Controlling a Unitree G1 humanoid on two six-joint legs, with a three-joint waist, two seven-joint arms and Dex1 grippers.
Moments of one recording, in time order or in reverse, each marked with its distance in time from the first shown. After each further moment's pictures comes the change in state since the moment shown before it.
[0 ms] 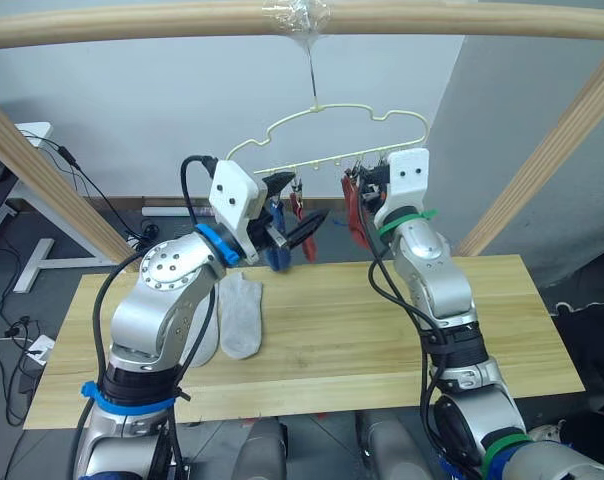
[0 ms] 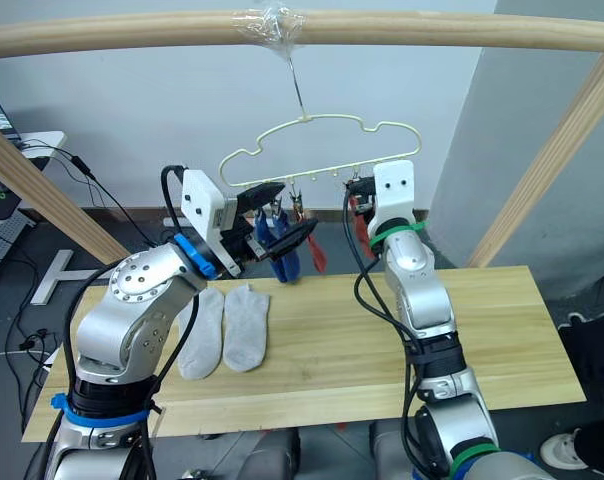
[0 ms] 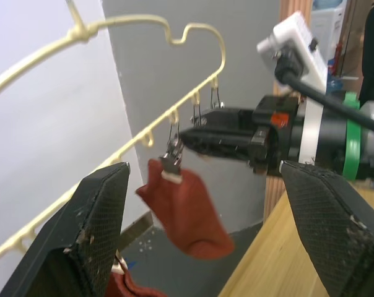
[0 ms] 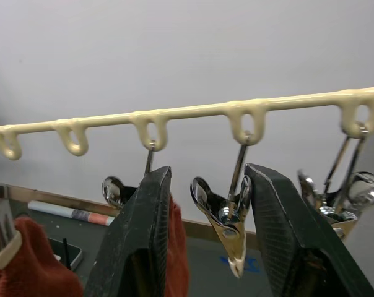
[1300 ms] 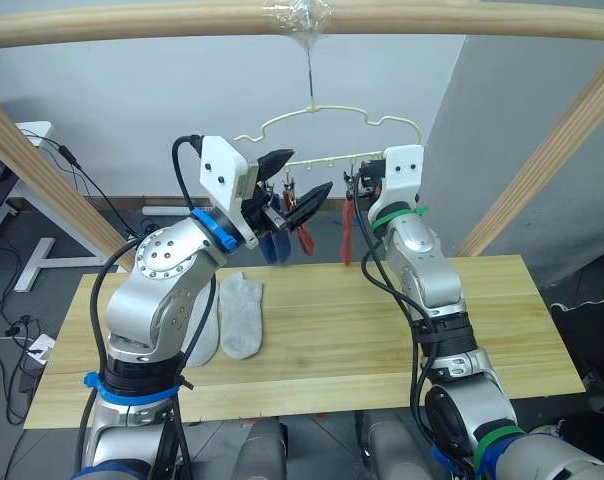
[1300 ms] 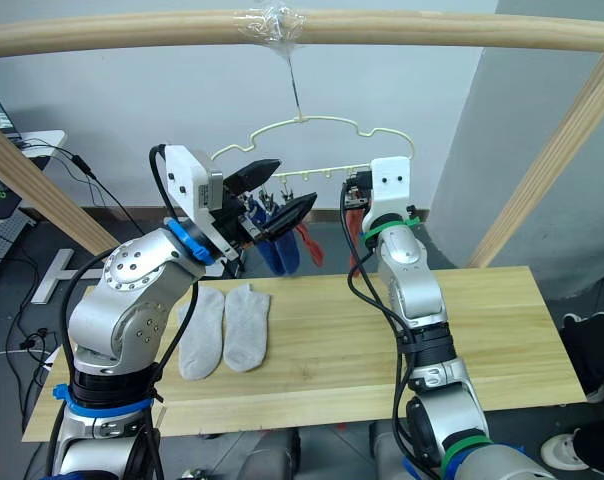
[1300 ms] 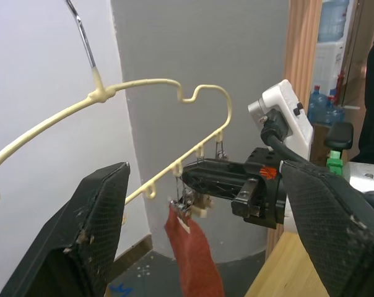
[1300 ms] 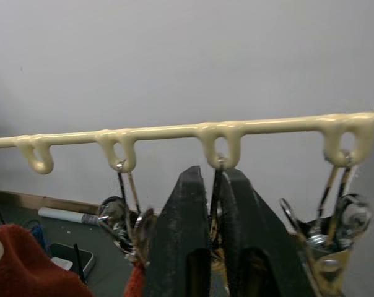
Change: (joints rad) left arm -0.046 -0.030 0.034 -0.014 -0.059 0.028 0.045; right arm -0.058 0.031 -0.044 0.099 0.018 -0.042 -0.001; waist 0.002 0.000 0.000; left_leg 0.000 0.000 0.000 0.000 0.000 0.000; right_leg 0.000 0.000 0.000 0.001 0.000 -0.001
